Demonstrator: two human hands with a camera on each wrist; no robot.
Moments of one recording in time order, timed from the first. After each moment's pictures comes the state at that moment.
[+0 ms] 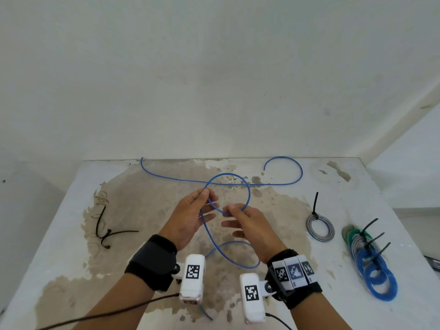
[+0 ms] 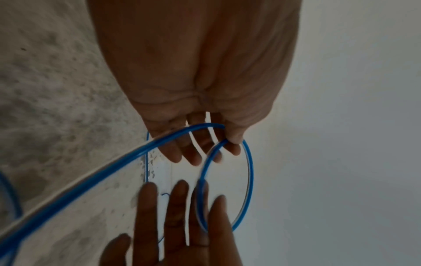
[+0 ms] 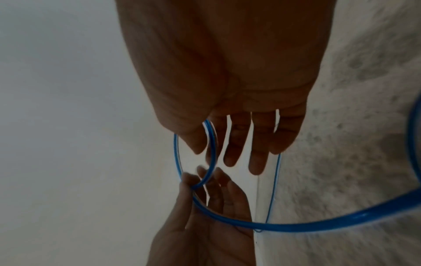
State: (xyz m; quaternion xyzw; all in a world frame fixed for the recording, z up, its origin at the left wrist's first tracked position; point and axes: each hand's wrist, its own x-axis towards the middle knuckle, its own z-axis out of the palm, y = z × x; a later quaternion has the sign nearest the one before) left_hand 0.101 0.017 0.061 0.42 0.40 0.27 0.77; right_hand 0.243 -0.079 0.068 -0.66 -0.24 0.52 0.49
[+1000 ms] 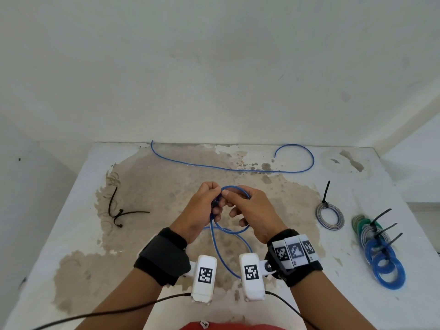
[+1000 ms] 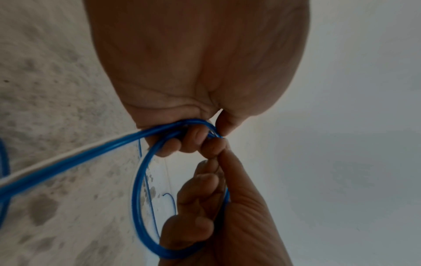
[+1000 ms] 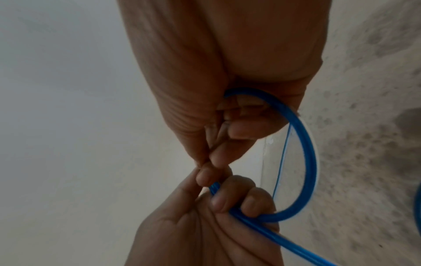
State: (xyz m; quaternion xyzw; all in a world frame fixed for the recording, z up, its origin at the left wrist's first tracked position) left_hand 0.086 -0.006 0.072 0.48 0.41 0.22 0.74; right_hand 0.224 -0.071 0.076 -0.64 -0.30 0.51 0.48
